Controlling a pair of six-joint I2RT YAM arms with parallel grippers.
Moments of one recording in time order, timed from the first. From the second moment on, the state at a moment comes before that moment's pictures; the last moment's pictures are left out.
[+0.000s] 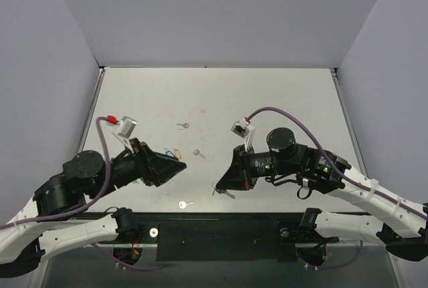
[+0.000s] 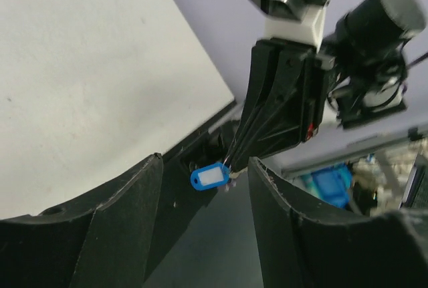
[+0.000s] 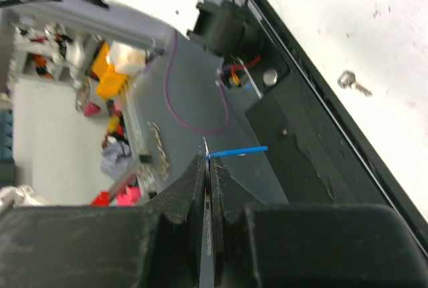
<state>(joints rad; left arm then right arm) -1.13 0.55 1.11 -0.64 -0.22 -0.85 1.05 0.96 1.08 -0.49 -0.41 0.74</state>
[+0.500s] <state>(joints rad) -1.13 0.75 1.08 -0.58 0.30 -0.76 1.16 0.99 1.15 -0.72 -0.41 0.54</state>
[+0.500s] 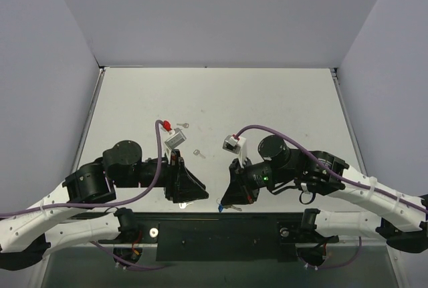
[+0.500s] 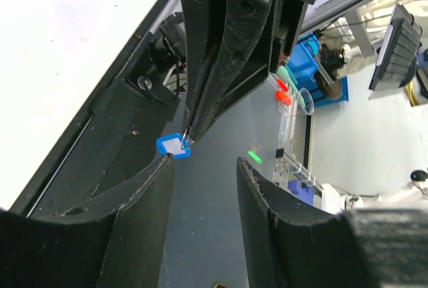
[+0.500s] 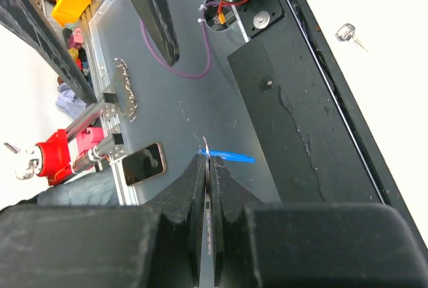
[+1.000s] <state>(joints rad) -1.13 0.89 1.09 -0.48 0.45 -0.72 1.17 1.01 1.23 -0.77 -0.41 0.47</state>
